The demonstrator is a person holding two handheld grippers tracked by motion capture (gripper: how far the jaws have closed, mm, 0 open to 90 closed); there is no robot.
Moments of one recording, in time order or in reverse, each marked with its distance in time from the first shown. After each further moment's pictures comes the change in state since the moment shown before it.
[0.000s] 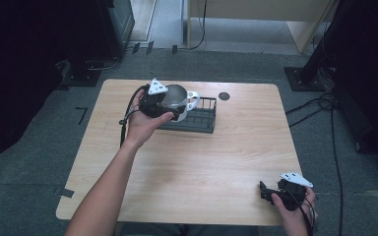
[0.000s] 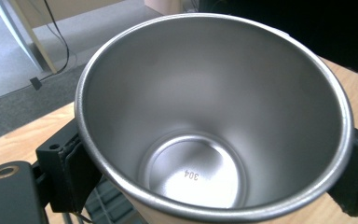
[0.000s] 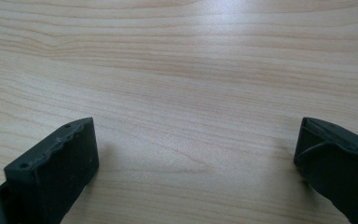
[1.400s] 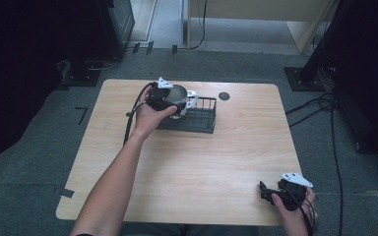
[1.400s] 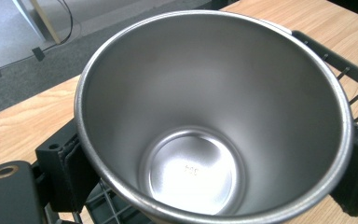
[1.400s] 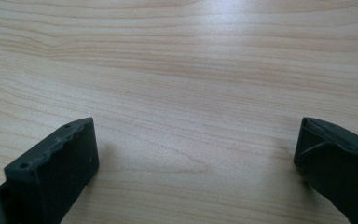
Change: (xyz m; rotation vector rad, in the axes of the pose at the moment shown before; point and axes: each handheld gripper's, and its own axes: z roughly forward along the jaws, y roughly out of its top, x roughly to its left) left arm 0.032 -0.018 0.066 0.112 0.030 -0.034; right arm 0.000 0.000 0.000 0.000 0.000 0.000
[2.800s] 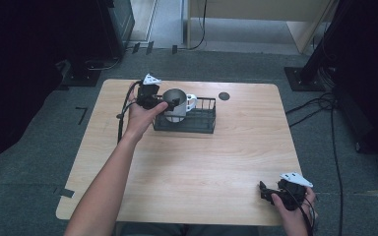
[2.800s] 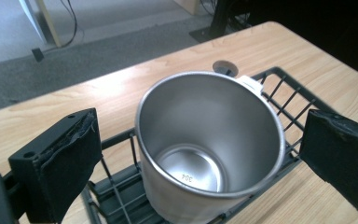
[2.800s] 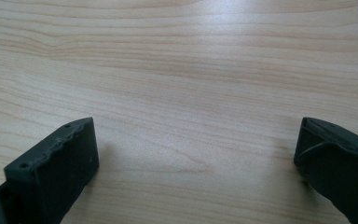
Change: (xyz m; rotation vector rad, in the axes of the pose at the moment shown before) left arm 0.010 0.004 -0.043 -0.089 -0.020 -0.113; right arm 0.000 0.000 0.000 0.000 0.000 0.000
